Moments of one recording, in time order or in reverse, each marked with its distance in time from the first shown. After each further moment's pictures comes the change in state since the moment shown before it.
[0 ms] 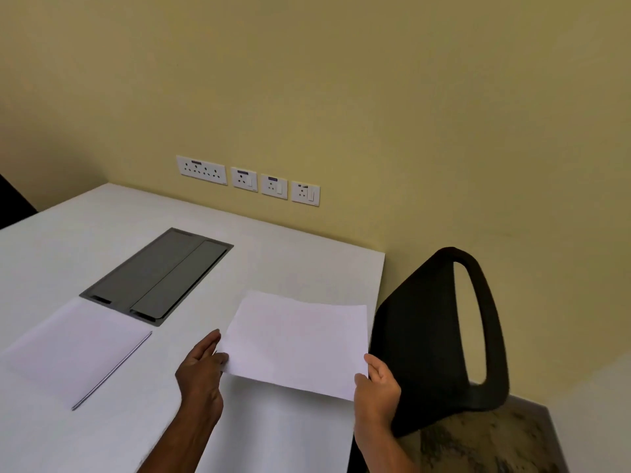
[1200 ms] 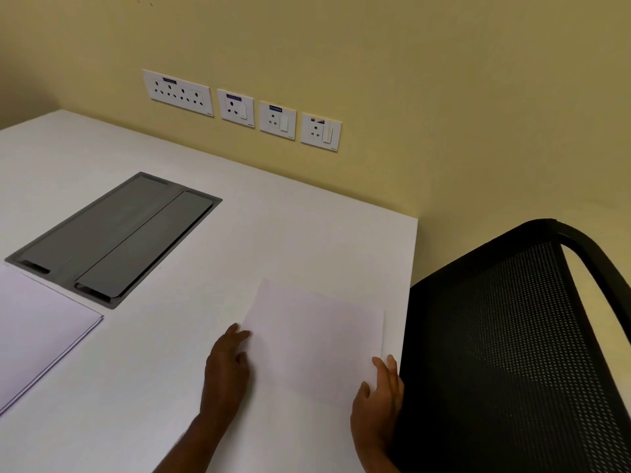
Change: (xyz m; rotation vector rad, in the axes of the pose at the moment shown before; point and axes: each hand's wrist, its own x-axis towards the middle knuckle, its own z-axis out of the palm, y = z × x) left_hand 0.145 -0.144 0.027 0.961 -0.228 0.437; right_hand 0.109 0.139 0.083 -0.806 0.092 -0.410
